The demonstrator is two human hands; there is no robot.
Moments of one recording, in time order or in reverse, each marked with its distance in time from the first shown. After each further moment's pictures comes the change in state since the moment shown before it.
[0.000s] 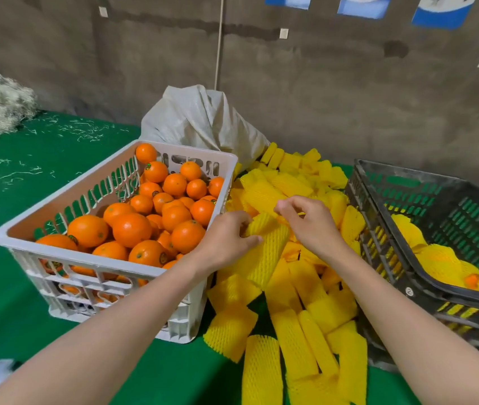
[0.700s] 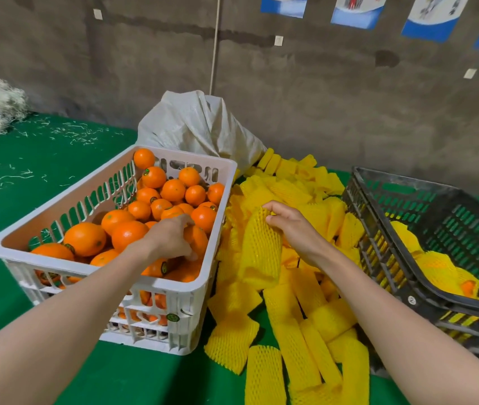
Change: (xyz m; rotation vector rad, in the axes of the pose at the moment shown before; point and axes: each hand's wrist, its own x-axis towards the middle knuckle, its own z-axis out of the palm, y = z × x) left_hand 0.016 -0.101 -0.060 0.313 -0.247 -0.391; right_hand 0.015 -0.018 0.019 0.441 -0.316 0.156
